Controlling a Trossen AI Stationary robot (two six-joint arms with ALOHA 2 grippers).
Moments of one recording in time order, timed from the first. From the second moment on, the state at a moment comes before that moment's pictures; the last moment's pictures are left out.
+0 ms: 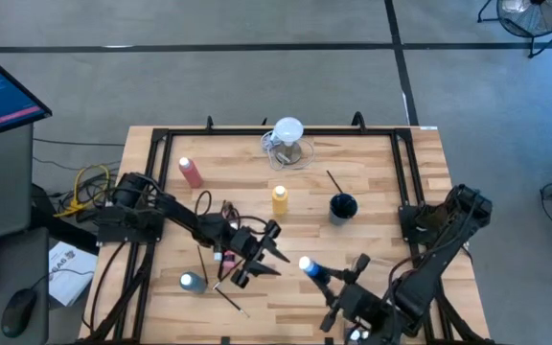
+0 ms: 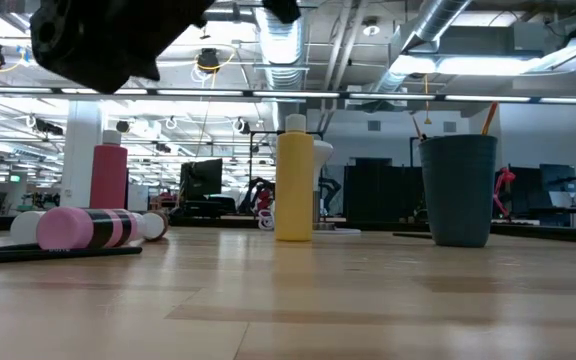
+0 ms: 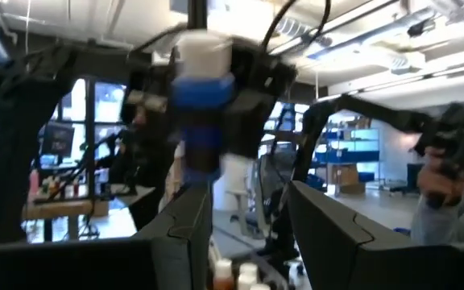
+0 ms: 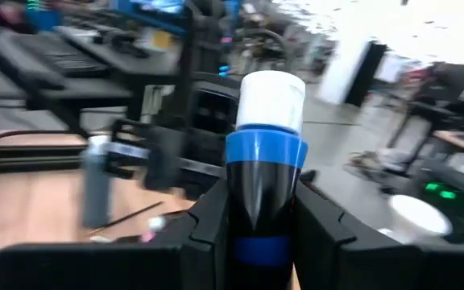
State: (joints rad) left arm -0.29 1.90 0.77 1.56 0.24 -0.09; right arm 0.90 1.78 1.50 -0.39 1.44 0.42
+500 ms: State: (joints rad) left arm -0.34 1.90 0.76 1.56 0.24 -0.09; right arm 0.84 1.78 1.51 0.24 0.63 -0.25
